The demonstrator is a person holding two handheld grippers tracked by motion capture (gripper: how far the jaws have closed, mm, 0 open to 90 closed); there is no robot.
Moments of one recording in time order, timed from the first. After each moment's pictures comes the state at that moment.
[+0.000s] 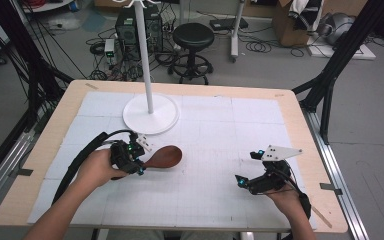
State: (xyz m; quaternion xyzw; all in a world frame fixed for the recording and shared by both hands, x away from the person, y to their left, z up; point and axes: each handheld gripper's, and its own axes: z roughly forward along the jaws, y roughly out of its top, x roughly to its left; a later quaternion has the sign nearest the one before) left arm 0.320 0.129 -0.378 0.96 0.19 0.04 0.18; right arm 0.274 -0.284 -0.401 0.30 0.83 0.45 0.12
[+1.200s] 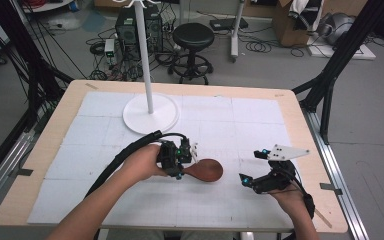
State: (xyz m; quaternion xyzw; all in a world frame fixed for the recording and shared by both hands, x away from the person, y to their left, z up) left arm 0.321 0.013 -0.371 0.99 0.03 0.02 0.15; right arm 0.273 -0.294 -0.398 0.30 0.82 0.47 0.12
